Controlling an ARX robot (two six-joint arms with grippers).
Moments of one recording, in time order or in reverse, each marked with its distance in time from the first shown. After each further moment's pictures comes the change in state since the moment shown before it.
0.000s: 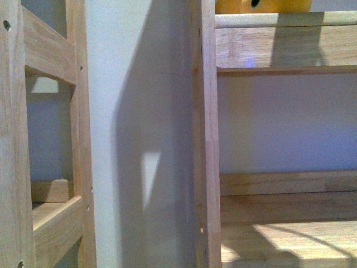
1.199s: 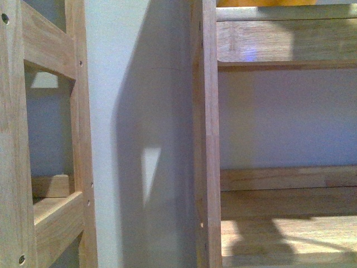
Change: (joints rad) left arm 0.000 0.000 0.000 0.000 0.000 0.000; right arm -0.061 -0.196 -0.105 0.091 0.223 -0.217
